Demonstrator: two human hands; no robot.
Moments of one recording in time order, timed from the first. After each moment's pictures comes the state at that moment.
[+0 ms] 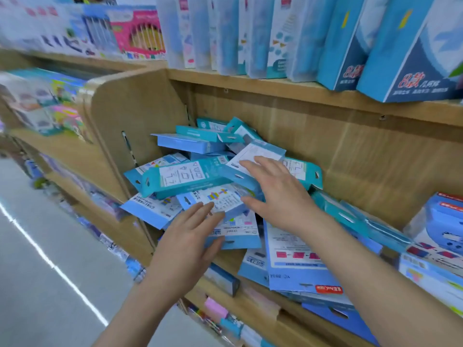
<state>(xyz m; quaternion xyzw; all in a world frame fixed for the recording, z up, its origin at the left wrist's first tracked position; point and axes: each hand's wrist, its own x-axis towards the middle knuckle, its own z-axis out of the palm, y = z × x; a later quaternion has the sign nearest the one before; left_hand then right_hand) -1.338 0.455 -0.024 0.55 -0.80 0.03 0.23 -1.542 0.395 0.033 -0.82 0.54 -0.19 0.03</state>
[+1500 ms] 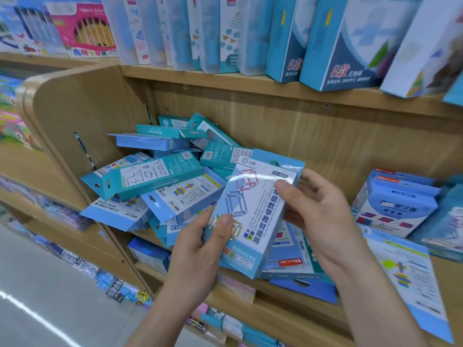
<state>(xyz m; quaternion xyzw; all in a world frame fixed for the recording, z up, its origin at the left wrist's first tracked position) -1.412 0.509 0.016 0.40 -0.60 -0.50 0.48 -1.586 0.508 0.052 -0.45 0.48 -0.62 0.44</state>
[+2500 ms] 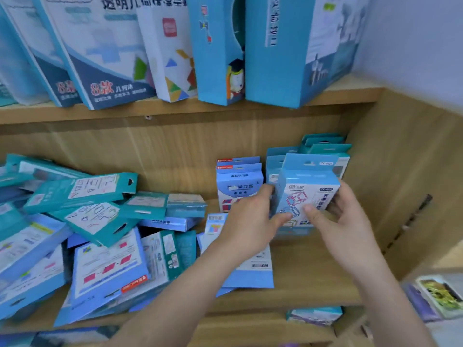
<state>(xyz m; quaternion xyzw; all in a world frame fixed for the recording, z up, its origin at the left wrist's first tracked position) -1.722 0.540 0.017 0.28 -0.91 -0.24 0.20 -1.829 0.661 0.013 -0.36 0.70 -0.61 0.11</state>
